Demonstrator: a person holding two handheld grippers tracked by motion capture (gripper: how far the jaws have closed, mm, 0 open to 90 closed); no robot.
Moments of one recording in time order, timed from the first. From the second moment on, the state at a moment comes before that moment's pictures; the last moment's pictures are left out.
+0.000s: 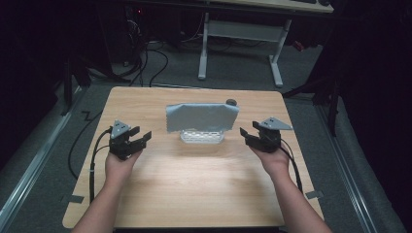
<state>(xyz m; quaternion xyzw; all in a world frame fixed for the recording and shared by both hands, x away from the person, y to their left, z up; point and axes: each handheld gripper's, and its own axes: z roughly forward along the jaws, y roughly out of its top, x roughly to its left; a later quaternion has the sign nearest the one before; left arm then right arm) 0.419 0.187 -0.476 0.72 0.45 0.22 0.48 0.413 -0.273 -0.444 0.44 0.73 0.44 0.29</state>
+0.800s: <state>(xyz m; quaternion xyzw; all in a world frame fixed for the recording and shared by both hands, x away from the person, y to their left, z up) 0.333 0.160 -0.524 0.78 0.43 0.14 0.44 0.316 -0.283 -0.513 0.45 0.76 0.39 0.27</state>
